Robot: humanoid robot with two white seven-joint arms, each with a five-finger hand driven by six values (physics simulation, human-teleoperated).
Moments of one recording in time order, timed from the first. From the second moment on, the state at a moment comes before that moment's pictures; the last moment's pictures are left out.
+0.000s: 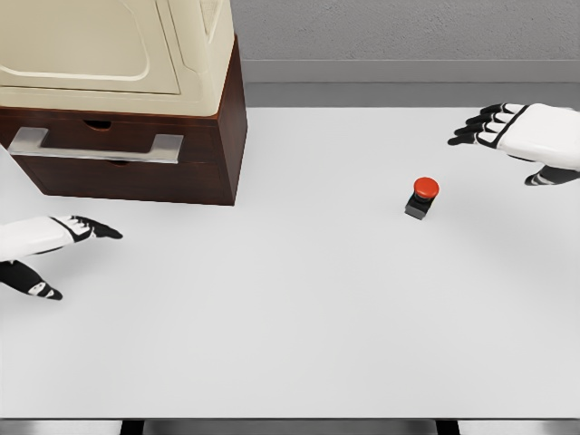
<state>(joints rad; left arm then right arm) -0.29 1.17 -0.58 -1.49 0.00 -0.61 -0.44 -0.51 -0.98 0.30 -1.60 0.40 -0.61 0.61</state>
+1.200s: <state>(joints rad) -0.83 1.40 -0.99 -1.76 0.41 -0.61 -0.41 -0.76 -0.84 0.68 -1.44 0.56 -0.61 0.61</state>
